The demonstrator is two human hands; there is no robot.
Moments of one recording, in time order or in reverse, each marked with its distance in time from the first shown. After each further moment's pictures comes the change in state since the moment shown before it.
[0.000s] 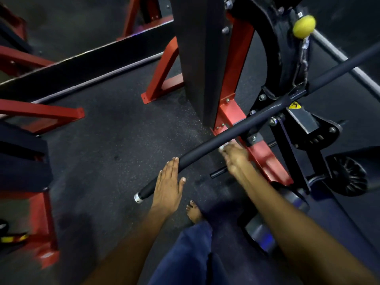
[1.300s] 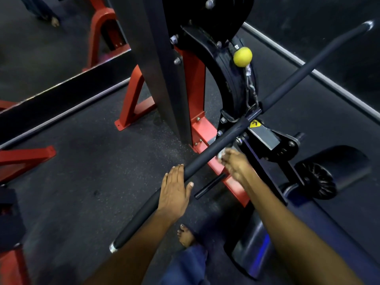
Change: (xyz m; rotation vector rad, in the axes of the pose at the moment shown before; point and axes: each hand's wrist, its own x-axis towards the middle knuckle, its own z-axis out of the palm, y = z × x) left_hand 0.090 0.102 0.003 0.092 -0.053 0.173; right_hand 0.059 -0.089 -0.052 -0.077 0.006 -0.034
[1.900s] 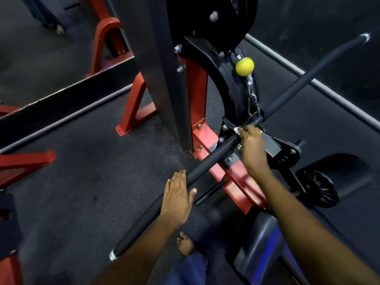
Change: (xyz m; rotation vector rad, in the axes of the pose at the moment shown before) left_hand 0.003 0.001 0.000 0.039 -0.029 -0.001; right_hand 0.014 -0.050 -0.021 -1.115 0.211 -0.907
